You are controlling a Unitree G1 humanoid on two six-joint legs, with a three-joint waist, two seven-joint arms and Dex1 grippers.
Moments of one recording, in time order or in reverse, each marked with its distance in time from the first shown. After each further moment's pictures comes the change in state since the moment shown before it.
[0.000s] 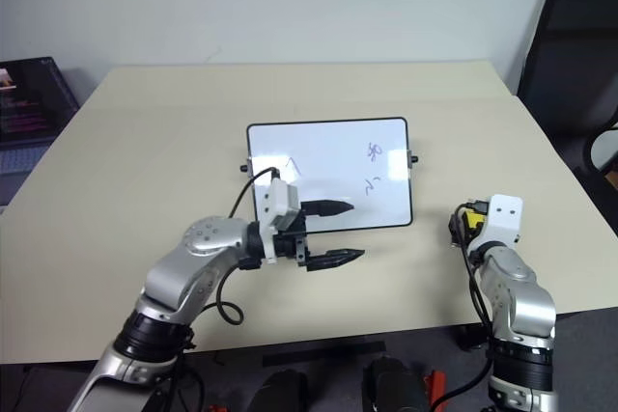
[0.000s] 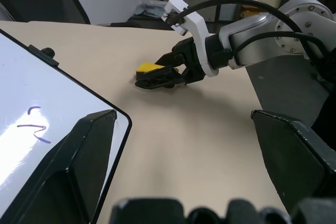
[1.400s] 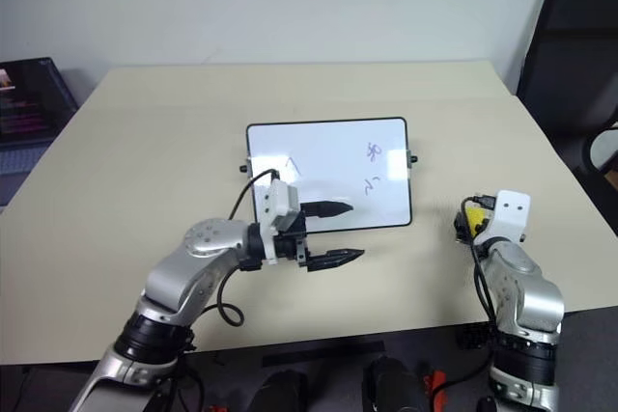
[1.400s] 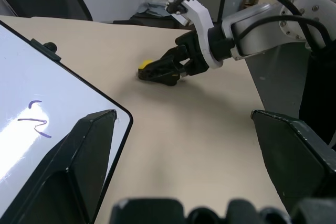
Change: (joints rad) left arm 0.008 -0.008 0.002 0.004 0.001 0.003 0.009; right arm -0.072 0.025 -0.077 -0.043 0.043 0.172 -0.077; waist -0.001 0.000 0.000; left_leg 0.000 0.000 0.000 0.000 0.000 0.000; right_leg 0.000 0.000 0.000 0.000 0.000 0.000
